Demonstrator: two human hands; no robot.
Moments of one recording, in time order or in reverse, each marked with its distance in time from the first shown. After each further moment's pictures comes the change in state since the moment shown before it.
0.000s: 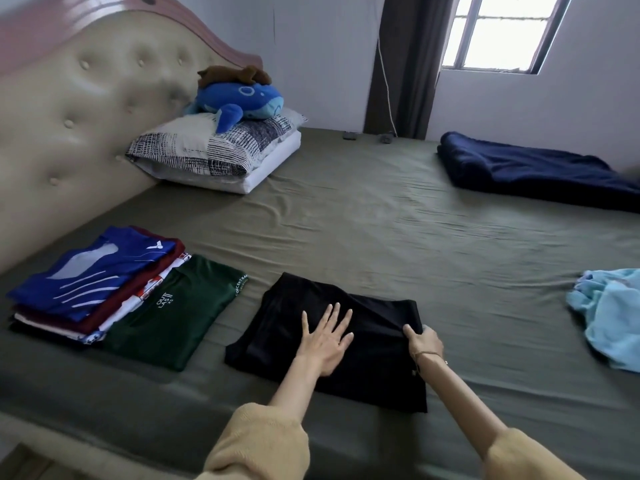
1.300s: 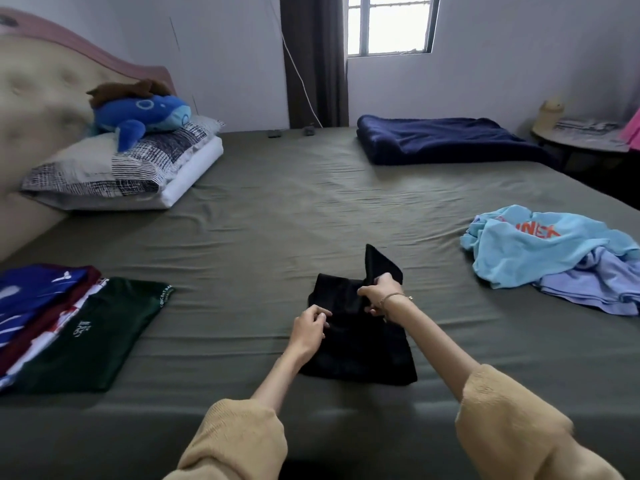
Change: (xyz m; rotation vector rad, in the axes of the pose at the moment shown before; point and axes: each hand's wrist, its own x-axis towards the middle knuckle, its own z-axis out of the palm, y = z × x) left_hand 0.003 0.112 0.028 -0.881 0.187 -0.070; right_hand -0.013 0.011 -0.104 0.173 -0.108 -0.011
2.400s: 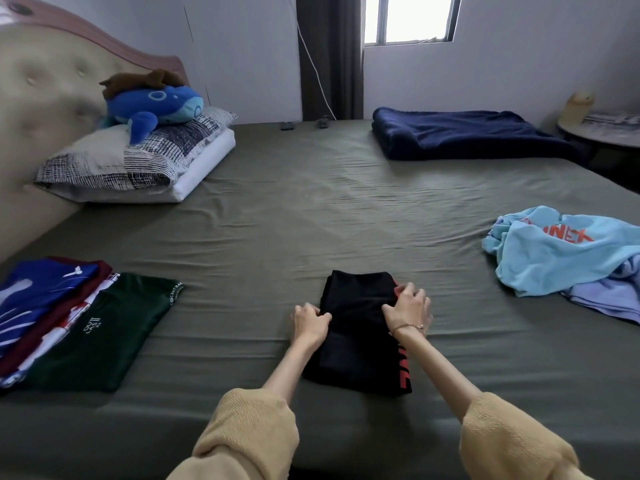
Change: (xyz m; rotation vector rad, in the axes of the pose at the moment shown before) left_hand 0.027 0.000 -0.013 0.201 0.087 -0.229; right_hand 0.020 0.038 0.021 -0.401 0.330 -0.108
